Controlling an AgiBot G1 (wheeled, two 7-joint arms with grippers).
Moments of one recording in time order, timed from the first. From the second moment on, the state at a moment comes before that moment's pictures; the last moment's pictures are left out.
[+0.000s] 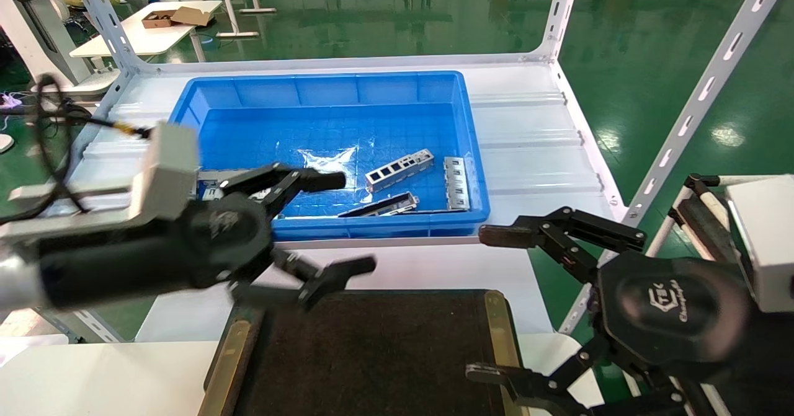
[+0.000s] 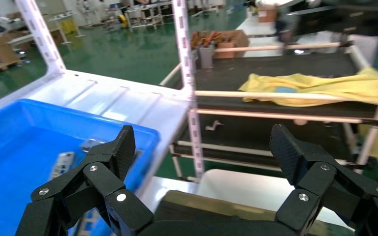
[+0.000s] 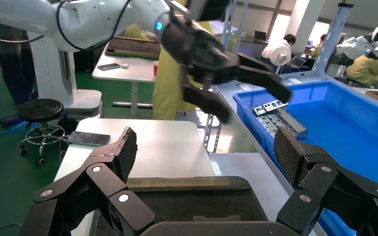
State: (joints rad) left arm -1.23 0.76 0.38 -1.24 0.98 1.26 -0.27; right arm 1.10 -0.57 -0.38 1.27 -0.66 -1.46 0.13
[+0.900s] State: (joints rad) left arm -1.57 1.22 0.52 -0.55 1.26 0.97 -0.08; right arm 1.10 -0.57 -0.38 1.27 -0.66 -1.46 0.13
